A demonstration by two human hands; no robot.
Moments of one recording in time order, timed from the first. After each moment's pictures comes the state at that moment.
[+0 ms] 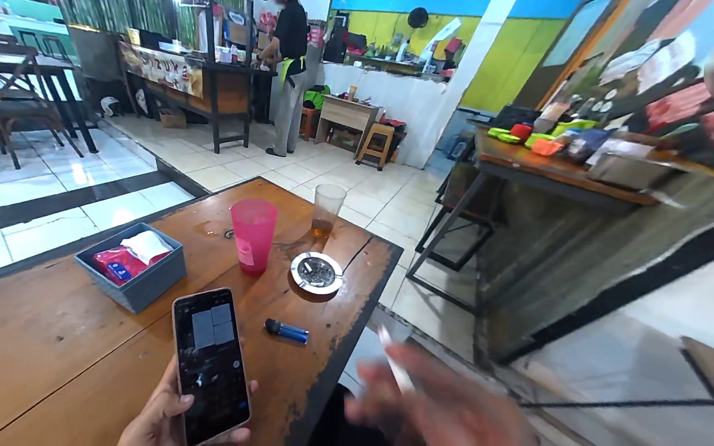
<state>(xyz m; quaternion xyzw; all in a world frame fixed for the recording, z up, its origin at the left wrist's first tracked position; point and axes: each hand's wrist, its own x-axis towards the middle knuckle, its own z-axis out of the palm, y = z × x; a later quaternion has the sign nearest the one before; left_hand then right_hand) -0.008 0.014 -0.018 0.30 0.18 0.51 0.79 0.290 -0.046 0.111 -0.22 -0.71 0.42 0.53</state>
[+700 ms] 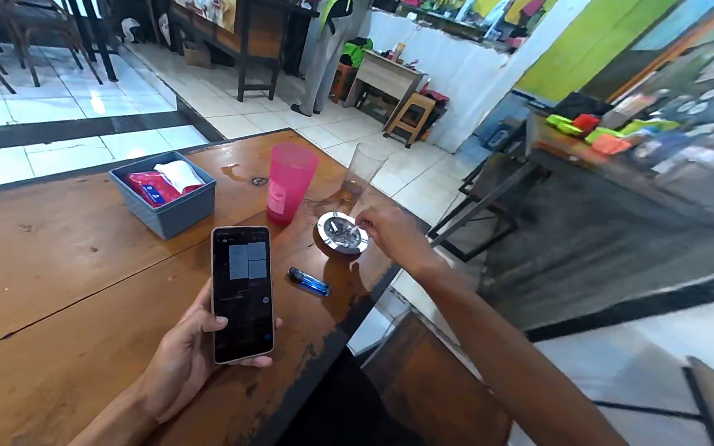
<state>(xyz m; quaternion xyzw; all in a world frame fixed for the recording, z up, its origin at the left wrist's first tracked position) -0.009 0.019 -0.016 0.31 0.18 0.50 0.79 0.337 0.187 0.060 -0.56 -0.82 -0.04 0.06</state>
